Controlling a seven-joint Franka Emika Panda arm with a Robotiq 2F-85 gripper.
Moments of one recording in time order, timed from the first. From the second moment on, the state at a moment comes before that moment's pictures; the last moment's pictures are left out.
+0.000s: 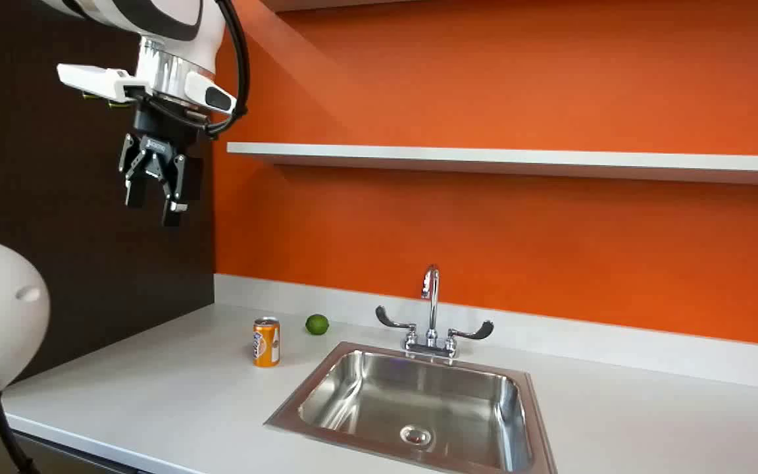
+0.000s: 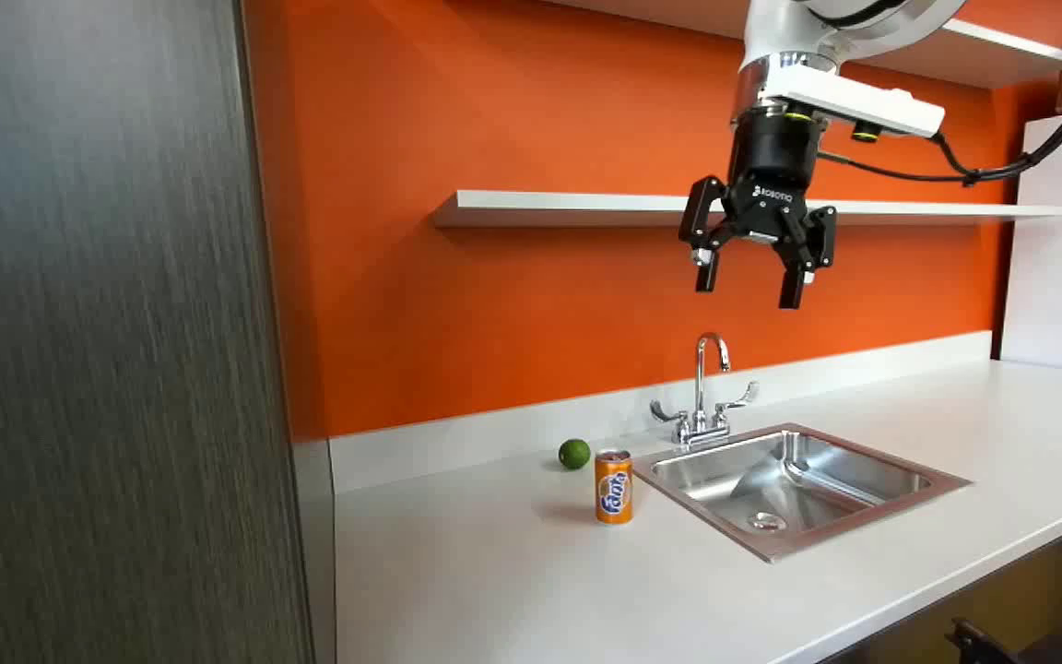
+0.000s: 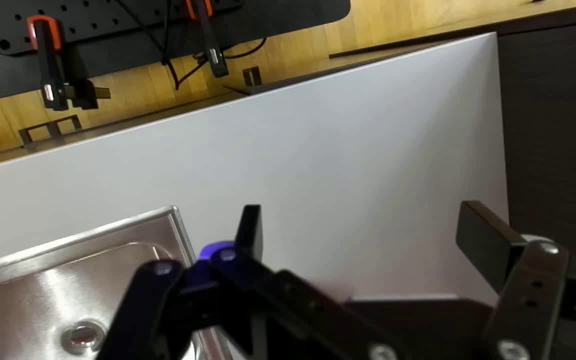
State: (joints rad) arm 0.09 -0.78 0.03 -2.56 0.26 1.77 0.22
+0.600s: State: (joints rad) arm 0.08 -0.75 0.07 -2.56 0.25 1.85 0.23
